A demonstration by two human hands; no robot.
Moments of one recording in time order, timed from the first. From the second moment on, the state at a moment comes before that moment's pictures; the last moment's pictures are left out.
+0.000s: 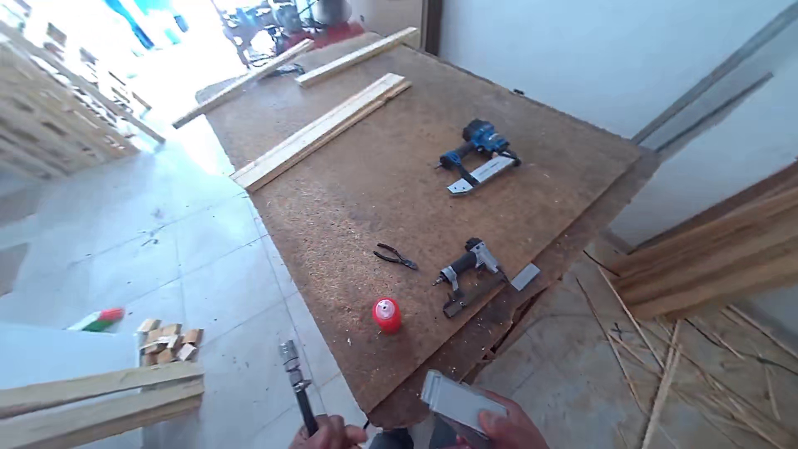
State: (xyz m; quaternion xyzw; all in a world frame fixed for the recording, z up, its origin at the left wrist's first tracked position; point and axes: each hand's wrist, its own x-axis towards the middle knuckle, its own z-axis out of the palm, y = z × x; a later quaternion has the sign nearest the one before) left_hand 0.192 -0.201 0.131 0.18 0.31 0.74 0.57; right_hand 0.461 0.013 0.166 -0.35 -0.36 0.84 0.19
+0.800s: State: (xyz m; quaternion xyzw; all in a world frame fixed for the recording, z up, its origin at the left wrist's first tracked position) left_hand 0.331 -0.174 0.094 0.09 0.27 0.86 0.43; right_hand 0.393 0.024 0.203 -0.09 -0.77 0.56 -0.29
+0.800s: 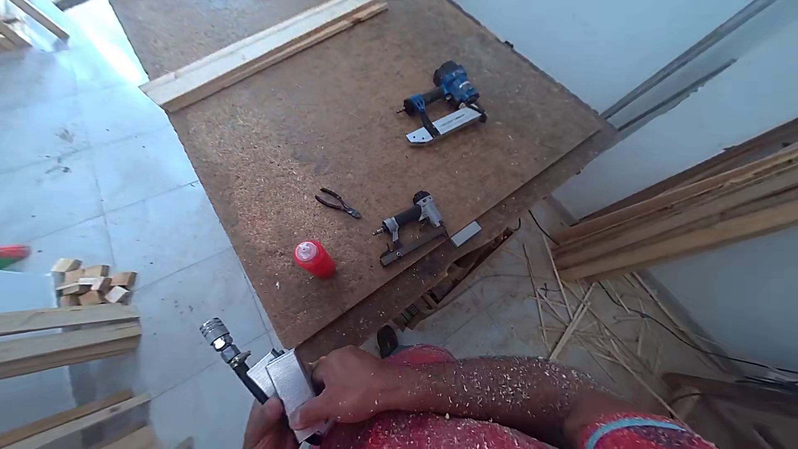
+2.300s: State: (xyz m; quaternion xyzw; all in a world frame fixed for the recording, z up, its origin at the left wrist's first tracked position) left_hand 0.345 -0.118 0.123 0.03 0.49 0.69 0.52; right_hand 0.454 0.130 0.125 -0.25 -0.49 0.82 -0.13
